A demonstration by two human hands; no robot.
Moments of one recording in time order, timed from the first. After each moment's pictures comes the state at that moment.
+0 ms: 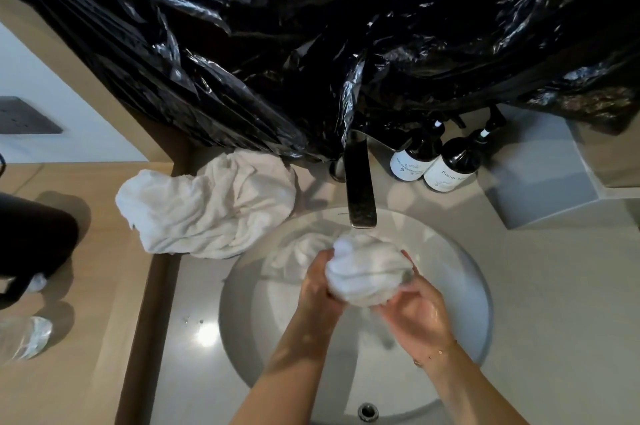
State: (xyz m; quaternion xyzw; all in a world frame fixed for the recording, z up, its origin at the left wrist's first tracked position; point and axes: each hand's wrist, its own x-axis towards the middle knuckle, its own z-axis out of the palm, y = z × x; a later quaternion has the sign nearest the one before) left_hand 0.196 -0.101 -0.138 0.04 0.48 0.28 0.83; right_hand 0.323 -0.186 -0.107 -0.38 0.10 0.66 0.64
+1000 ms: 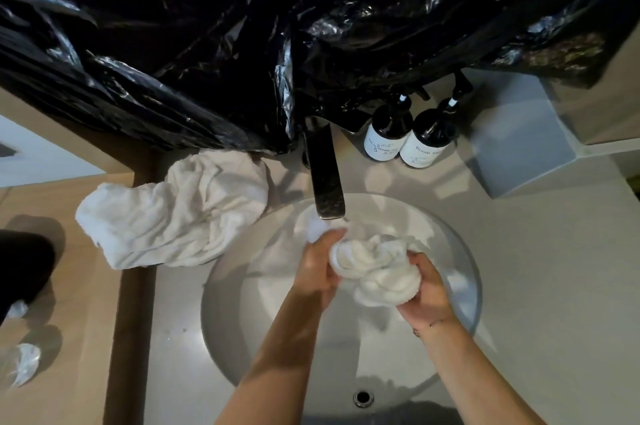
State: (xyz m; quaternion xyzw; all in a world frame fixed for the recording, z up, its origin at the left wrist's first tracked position) left_hand 0.216 -0.092 -0.120 0.21 0.43 0.28 0.83; right_hand 0.353 -0.193 -0.139 -0.49 0.11 0.59 0.63
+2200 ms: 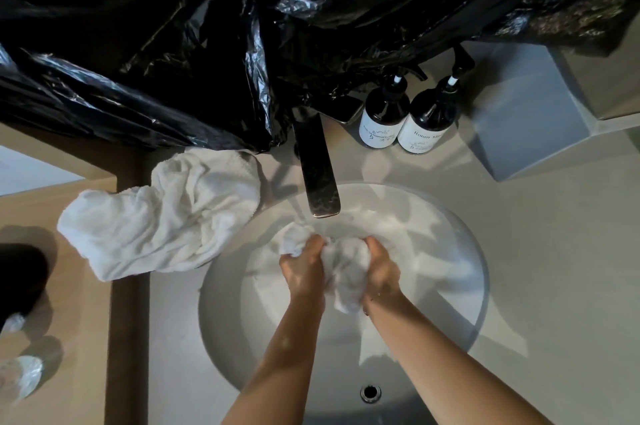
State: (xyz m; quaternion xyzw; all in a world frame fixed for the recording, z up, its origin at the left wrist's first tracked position) left_hand 0.211 -0.099 -0.130 0.24 0.68 0.31 0.62; right_hand 0.298 -0.142 -0.150 -0.70 0.10 0.53 0.48
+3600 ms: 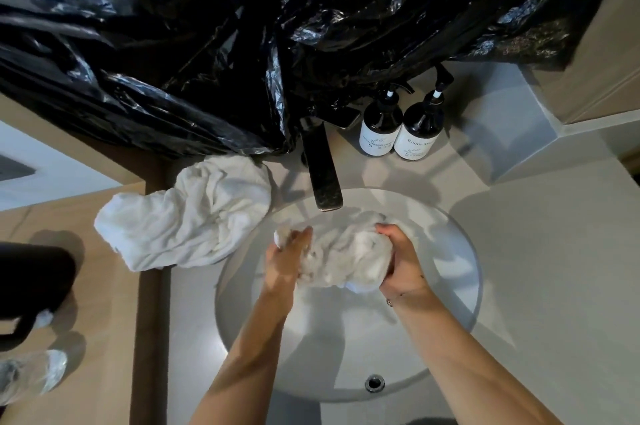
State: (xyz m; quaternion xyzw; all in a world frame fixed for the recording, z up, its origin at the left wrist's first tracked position) left_hand 0.164 -0.078 -0.090 0.34 0.63 0.23 0.66; right_hand 0.322 -0.157 -0.126 -0.47 0.02 0.59 0.65
